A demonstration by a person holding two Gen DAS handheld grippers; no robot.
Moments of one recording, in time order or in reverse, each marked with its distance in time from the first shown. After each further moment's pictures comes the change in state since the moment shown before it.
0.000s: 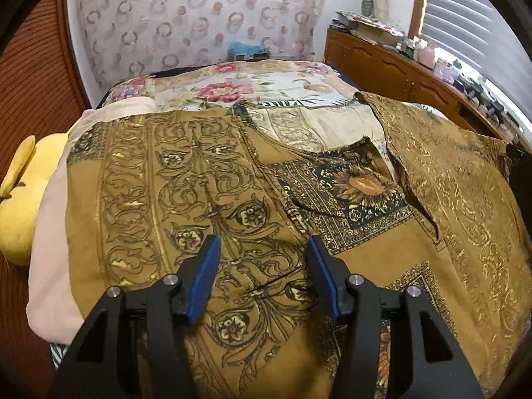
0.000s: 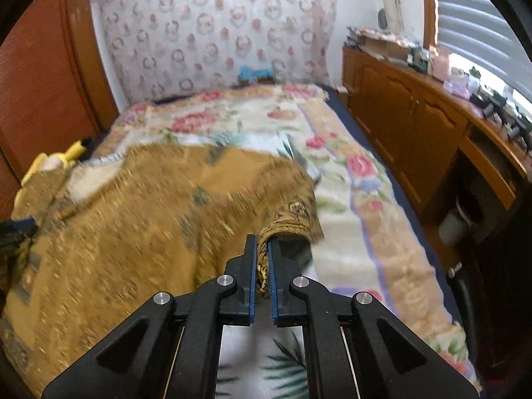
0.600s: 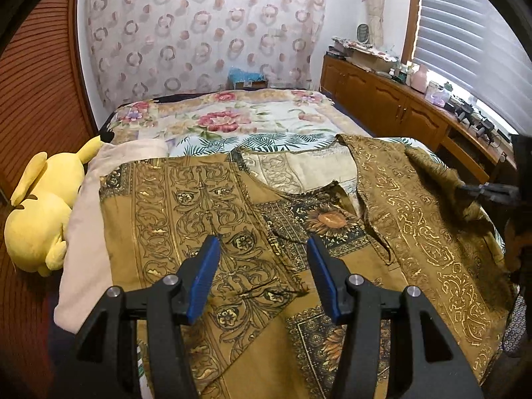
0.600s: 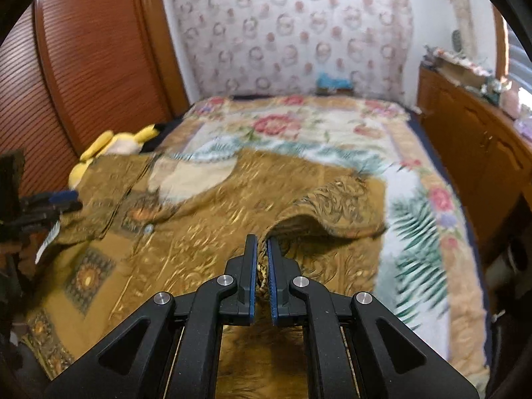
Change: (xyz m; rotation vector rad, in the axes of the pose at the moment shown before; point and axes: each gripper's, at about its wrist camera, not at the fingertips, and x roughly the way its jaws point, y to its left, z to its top) left arm -0.055 -0.008 0.010 -0.001 -0.111 -0.015; right arm 0.037 0.119 -0.001 -0.161 0.065 0.261
